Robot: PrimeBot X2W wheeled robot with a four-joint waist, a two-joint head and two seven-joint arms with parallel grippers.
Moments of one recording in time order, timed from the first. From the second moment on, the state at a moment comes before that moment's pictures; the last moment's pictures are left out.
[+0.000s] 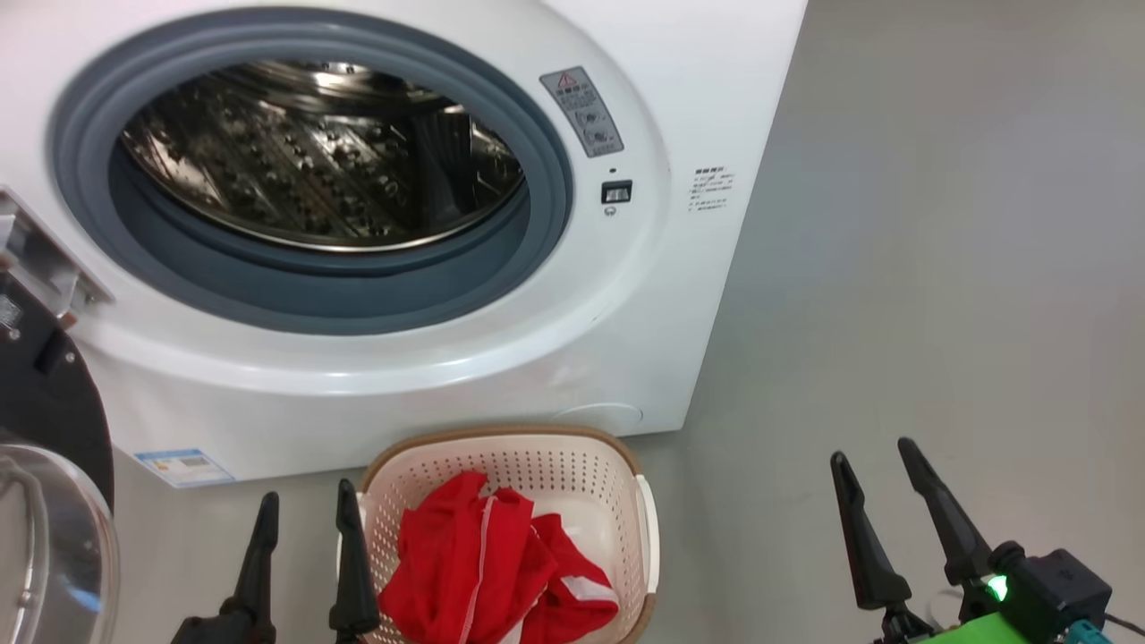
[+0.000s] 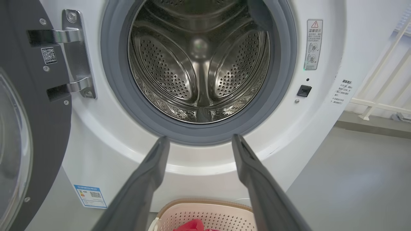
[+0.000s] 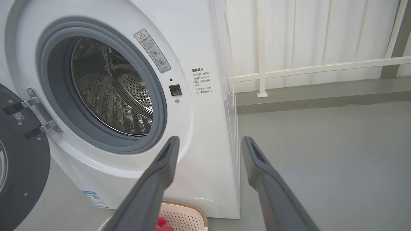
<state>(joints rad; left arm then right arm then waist) 0.07 0.06 -0.25 -0.04 -0.34 0.22 -0.25 0.09 -0.04 0.05 -0.09 0.23 0.13 -0.25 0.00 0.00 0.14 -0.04</state>
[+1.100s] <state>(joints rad) 0.14 0.09 -0.22 -0.05 -0.36 0.22 -0.25 0.15 -0.04 0.02 -0.06 0.23 0.13 -0.25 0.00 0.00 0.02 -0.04</state>
